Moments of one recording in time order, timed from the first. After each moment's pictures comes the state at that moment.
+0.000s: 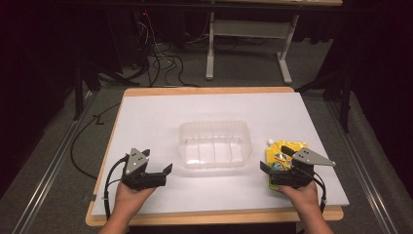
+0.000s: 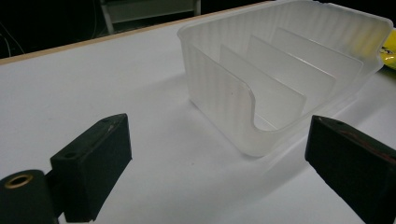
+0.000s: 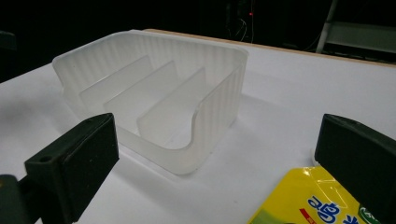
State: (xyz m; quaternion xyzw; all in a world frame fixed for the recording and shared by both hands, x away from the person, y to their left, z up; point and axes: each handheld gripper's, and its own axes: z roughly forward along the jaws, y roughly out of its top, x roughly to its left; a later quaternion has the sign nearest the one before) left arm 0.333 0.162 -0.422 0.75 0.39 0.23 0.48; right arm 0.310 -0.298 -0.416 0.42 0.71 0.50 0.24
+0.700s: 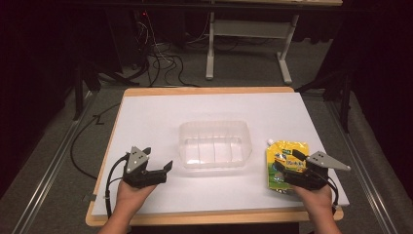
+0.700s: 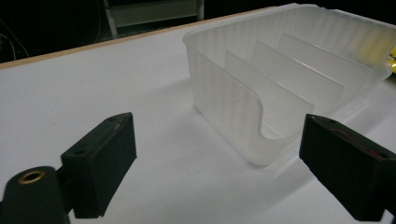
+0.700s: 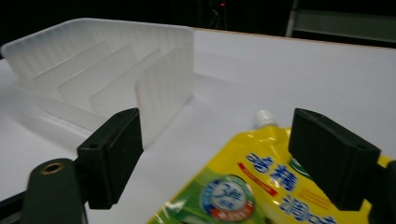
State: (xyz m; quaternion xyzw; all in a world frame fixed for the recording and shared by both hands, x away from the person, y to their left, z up) left arm 0.341 0.163 -0.424 0.75 0.39 0.23 0.48; right arm 0.298 -0.338 -0.424 0.47 0.69 0.47 0.27
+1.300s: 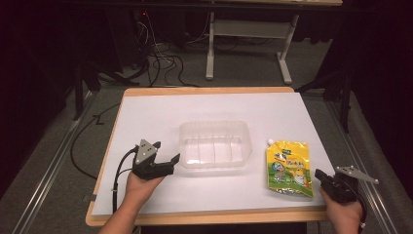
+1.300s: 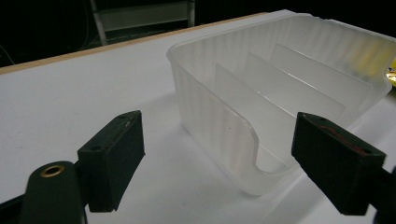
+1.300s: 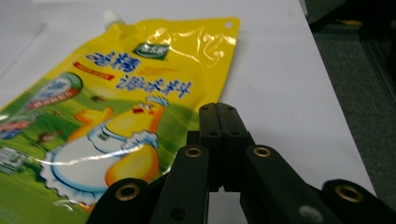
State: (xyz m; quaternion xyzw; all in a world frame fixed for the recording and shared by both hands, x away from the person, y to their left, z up) left arm 0.361 0.139 -0.426 0.75 0.38 0.22 0.50; right arm 0.269 -0.417 -0.462 0.64 0.64 0.34 0.27
